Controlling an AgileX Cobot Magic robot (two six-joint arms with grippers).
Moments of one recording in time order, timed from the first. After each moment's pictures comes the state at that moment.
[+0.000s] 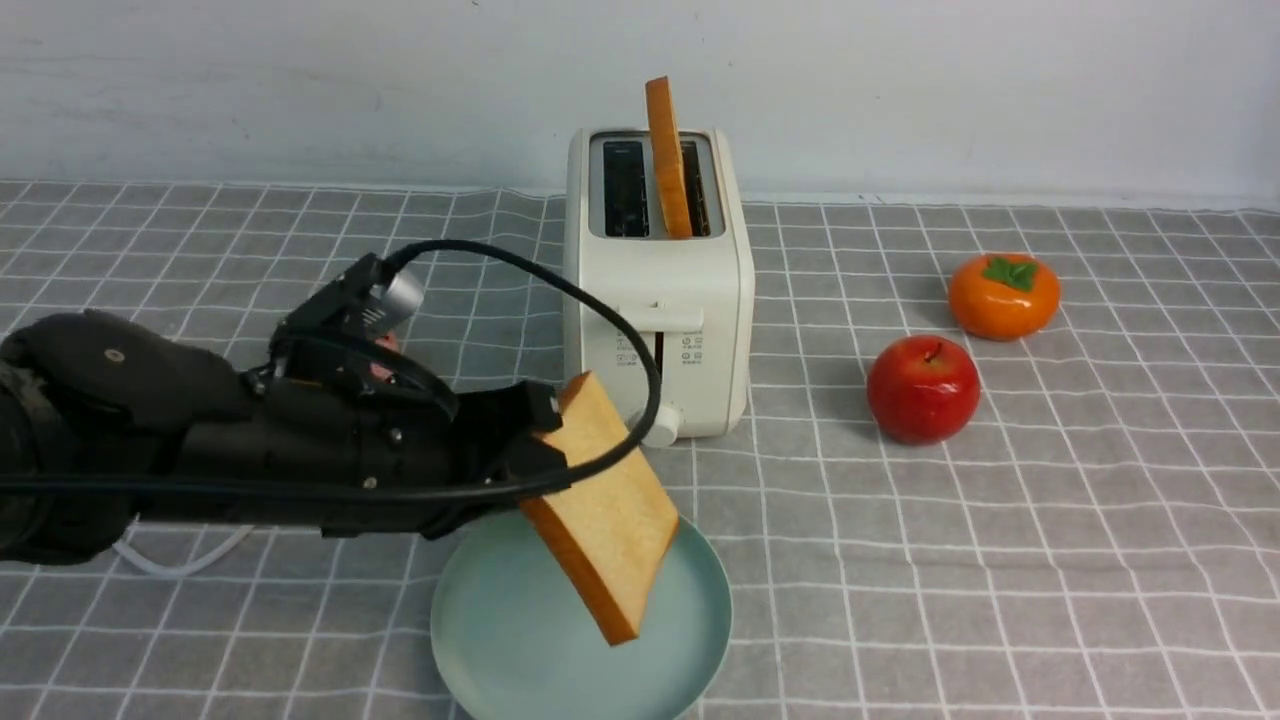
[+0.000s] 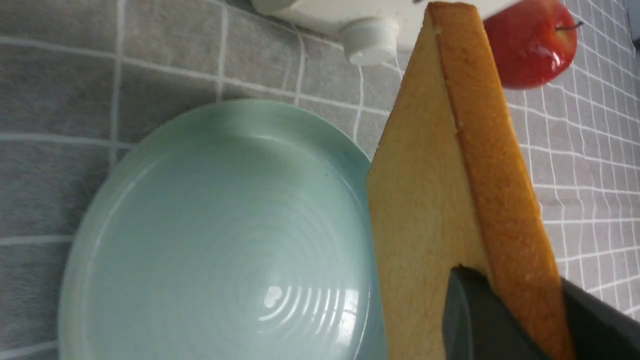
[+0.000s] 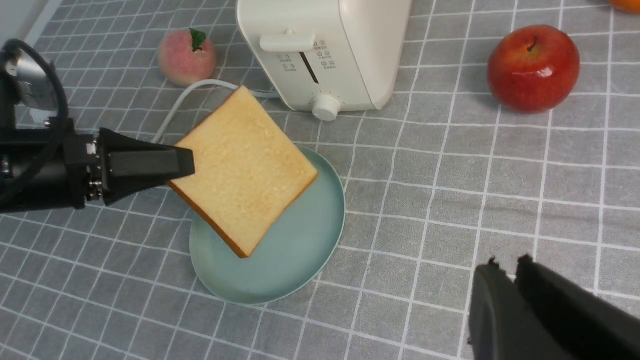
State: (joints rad) right arm -0.01 0.78 -0.96 0.58 0.99 -0.26; left arm -0.35 1.46 -0.81 -1.22 0.40 0.45
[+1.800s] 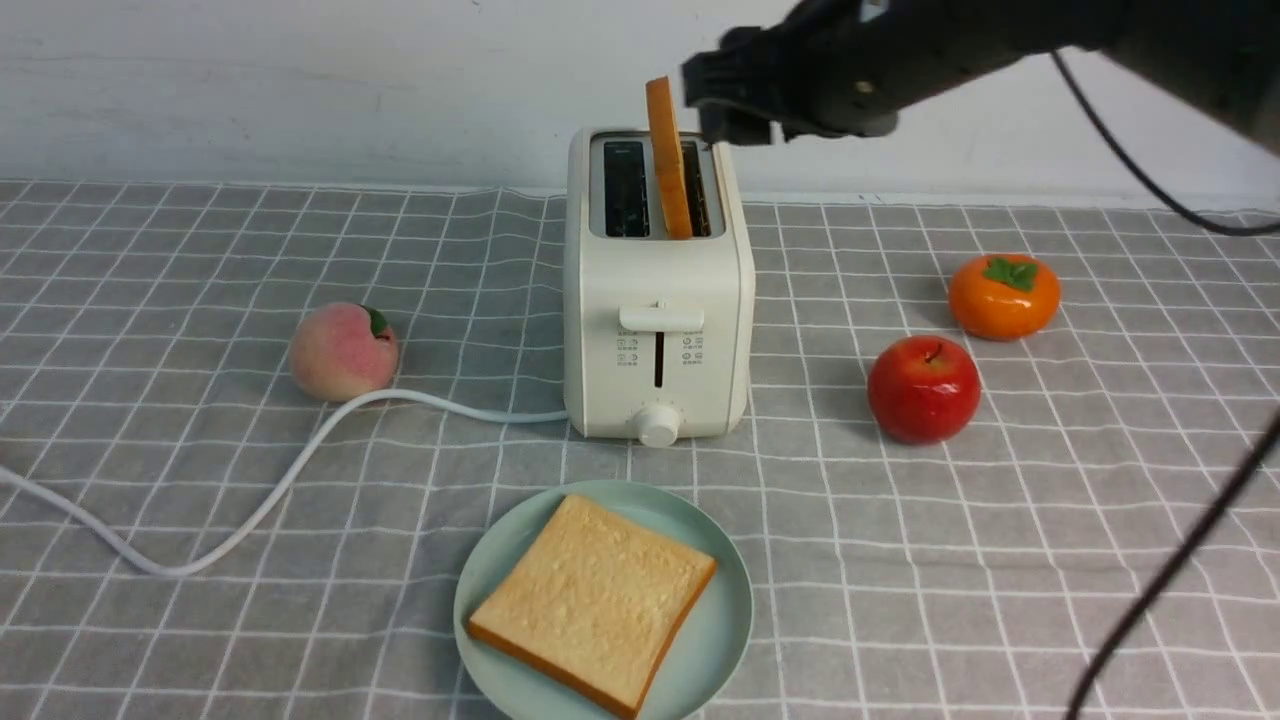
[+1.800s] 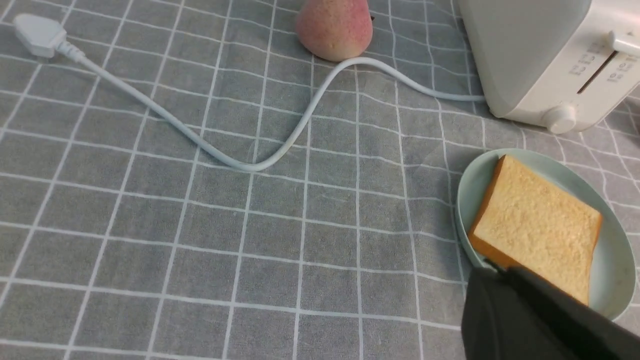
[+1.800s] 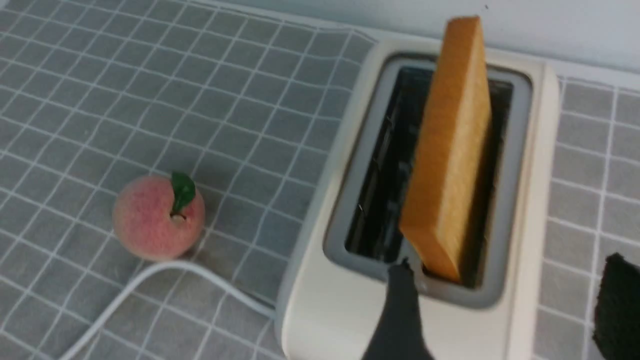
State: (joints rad) right arm 0.51 1.90 -1.92 0.02 0.67 0.17; left arm -0.35 0.30 -0.56 0.19 0.84 -0.61
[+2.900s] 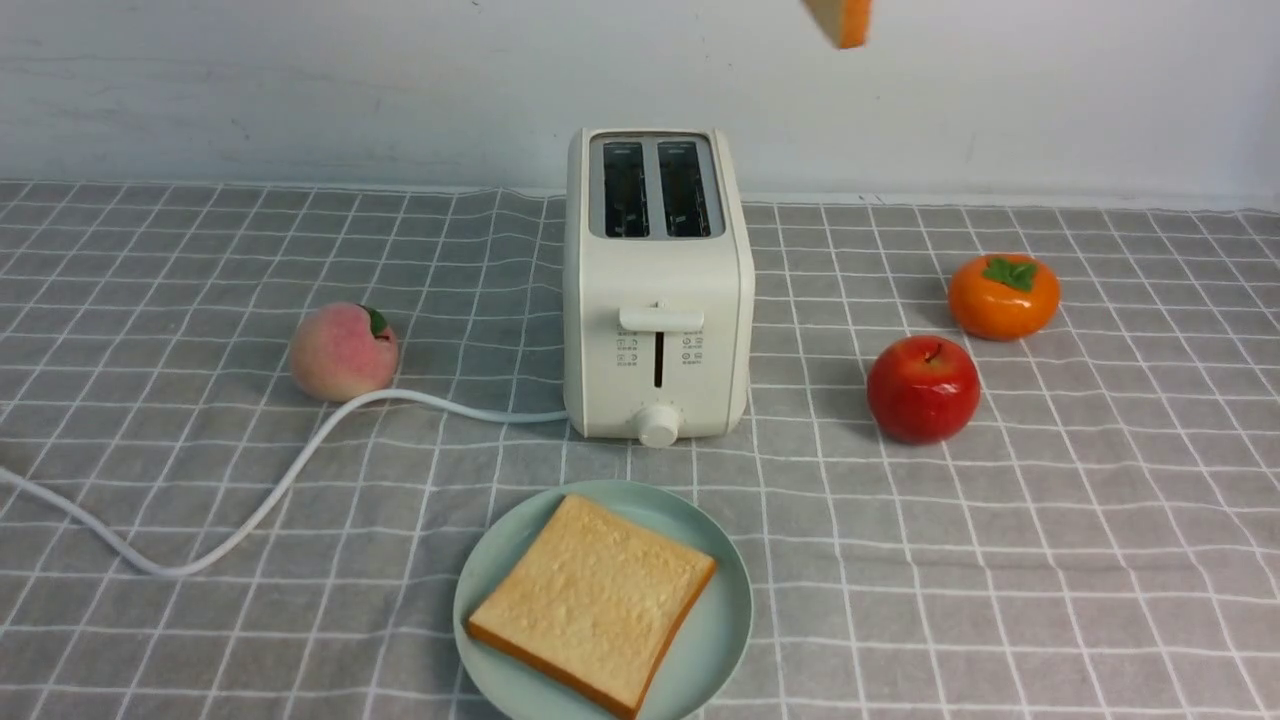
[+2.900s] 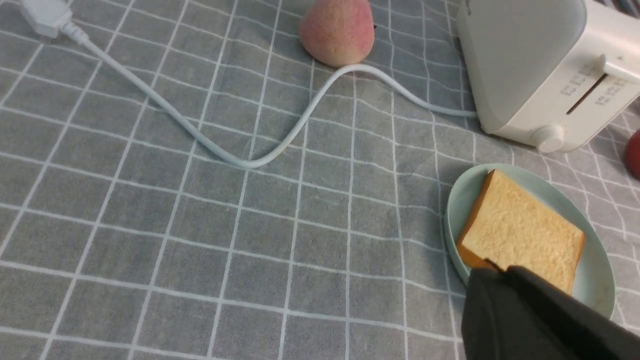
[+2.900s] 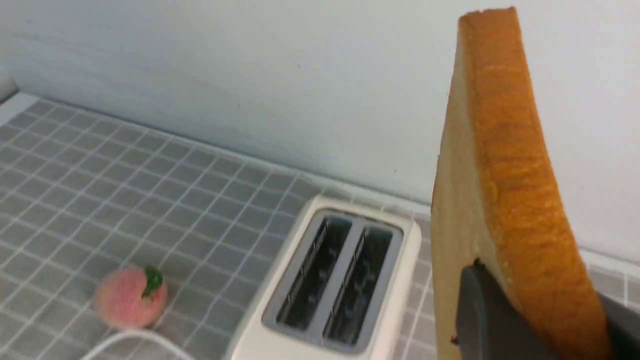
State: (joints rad) right arm 0.50 1.67 -2.10 -0.10 0.95 0.10; left arm -0.35 0.26 -0.54 0.20 0.82 -0.66
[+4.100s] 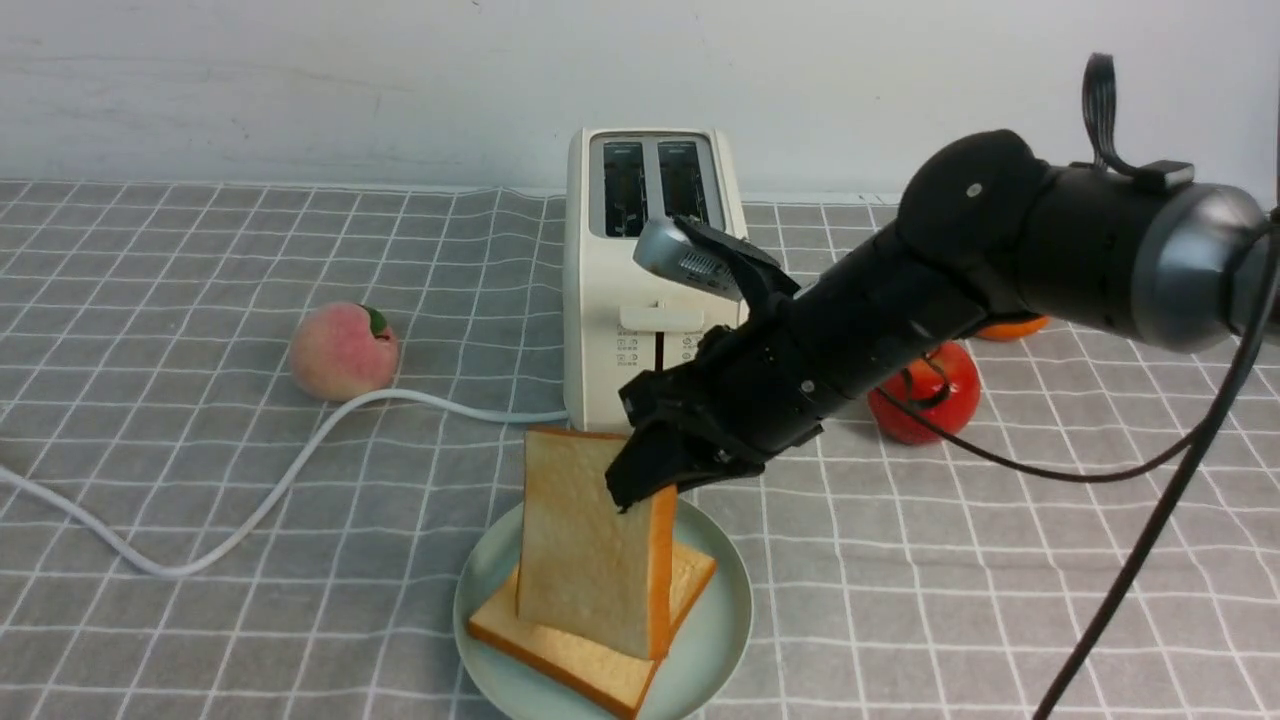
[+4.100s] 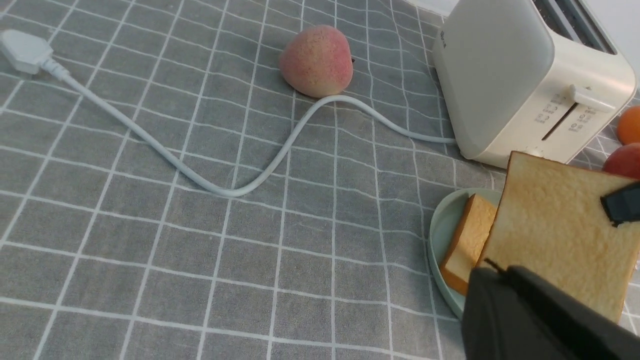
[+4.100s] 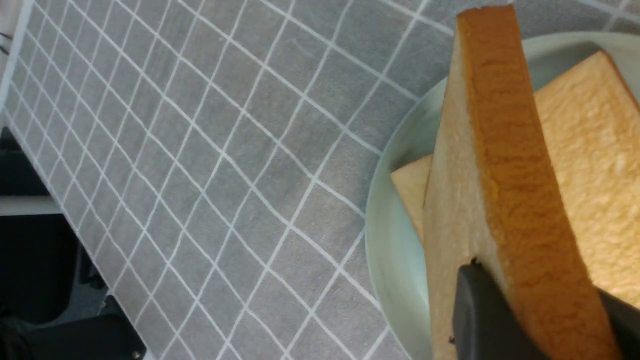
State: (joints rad) right arm 0.47 1.90 -1.48 0.85 0.91 -0.44; left arm -0.35 0.26 -0.54 0.20 0.79 -0.66
